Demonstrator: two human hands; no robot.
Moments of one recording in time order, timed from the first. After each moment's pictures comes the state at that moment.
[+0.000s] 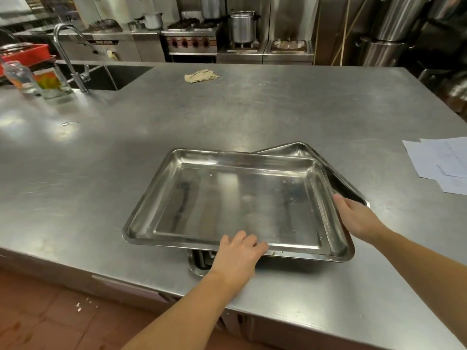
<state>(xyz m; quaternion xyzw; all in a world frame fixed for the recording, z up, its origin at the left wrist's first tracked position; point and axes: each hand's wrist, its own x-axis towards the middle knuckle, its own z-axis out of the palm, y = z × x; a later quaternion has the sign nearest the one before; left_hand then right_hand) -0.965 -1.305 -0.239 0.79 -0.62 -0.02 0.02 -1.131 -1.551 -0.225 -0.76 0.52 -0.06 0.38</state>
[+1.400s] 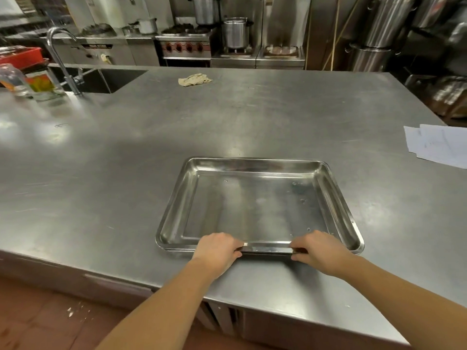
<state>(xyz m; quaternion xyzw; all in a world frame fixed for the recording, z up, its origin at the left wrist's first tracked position) -0.947 -1.300 -0.234 0.81 -0.58 -0.09 -0.04 -1.140 -1.473 -0.236 -0.96 0.22 0.11 0.10</state>
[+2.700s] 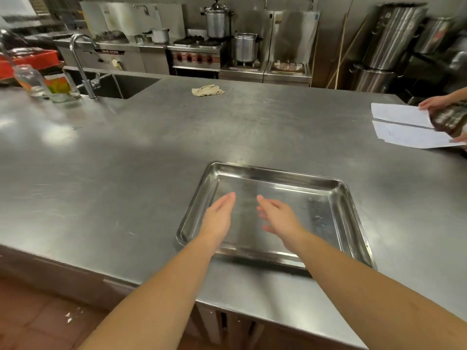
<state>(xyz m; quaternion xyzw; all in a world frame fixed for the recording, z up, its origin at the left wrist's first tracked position) -0.880 -1.301 -0.192 0.71 -0.17 -0.34 0.59 -0.987 -1.402 -0.177 -0.65 0.43 -0.15 0.61</state>
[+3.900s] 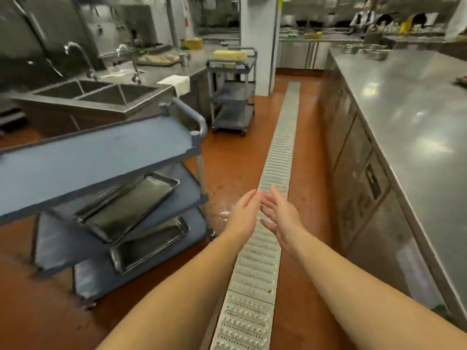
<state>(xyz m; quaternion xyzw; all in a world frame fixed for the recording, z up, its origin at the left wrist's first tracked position) -1.191 -0.822 -0.152 0.64 0.35 0.18 0.66 -1.125 -0.893 -0.139 -0.63 -0.09 0.38 0.67</state>
